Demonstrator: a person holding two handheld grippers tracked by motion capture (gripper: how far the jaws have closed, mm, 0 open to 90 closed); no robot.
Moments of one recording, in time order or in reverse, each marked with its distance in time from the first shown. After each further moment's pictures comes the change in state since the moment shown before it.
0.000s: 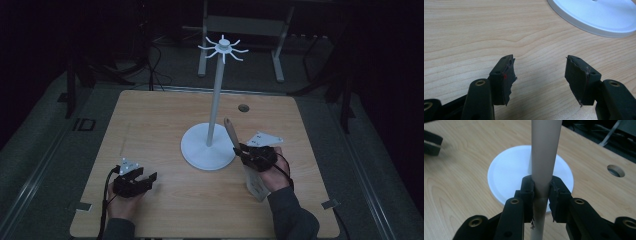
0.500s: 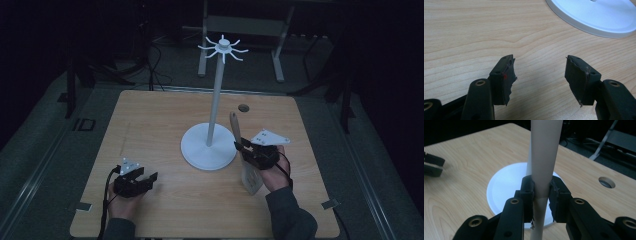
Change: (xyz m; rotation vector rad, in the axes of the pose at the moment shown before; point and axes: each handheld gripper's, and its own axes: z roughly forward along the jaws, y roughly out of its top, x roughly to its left) left arm -0.001 0.001 0.000 -0.004 -0.005 -0.002; right arm 0.000 0.008 -0.011 -0.122 -0.032 0.045
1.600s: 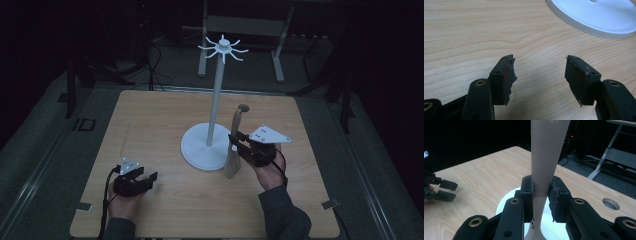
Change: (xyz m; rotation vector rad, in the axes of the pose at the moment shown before) left arm 0.000 0.000 0.001 0.000 0.003 0.003; right arm 0.015 0.024 -0.005 -0.131 0.012 0.013
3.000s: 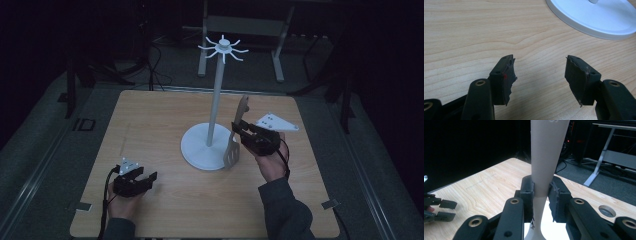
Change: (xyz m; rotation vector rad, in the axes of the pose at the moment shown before) left arm 0.000 0.000 -0.001 -0.005 0.002 0.000; right arm -0.014 0.027 -0.004 -0.045 -0.015 0.077
